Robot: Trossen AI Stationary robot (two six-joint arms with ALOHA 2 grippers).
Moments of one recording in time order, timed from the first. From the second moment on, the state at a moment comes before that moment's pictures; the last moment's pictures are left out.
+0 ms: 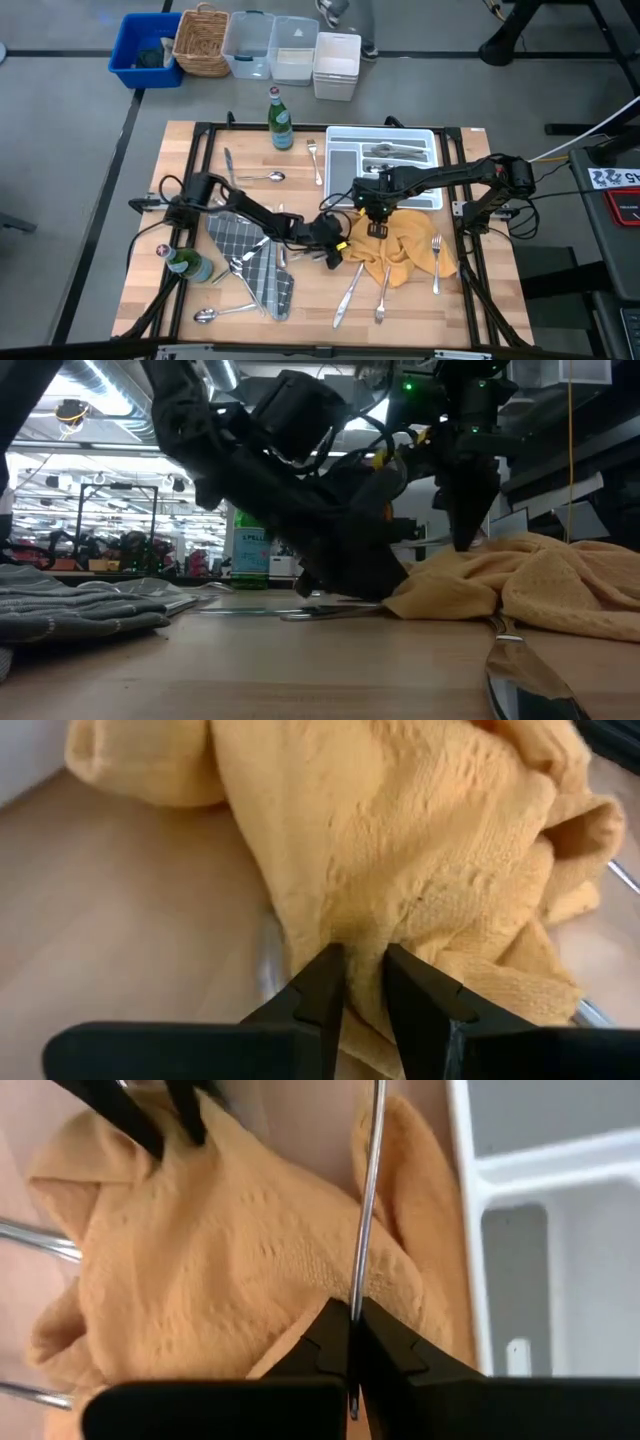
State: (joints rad) left arm -0.16 2.14 1.07 0.45 -0.20 -0.55; right arm -0.06 1.63 1.12 -0.88 -0.13 0.15
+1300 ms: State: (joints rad) left arm -0.17 2.16 1.06 0.58 -0.18 -0.52; right arm -0.33 1.63 1.42 -1.45 0.37 -0.04
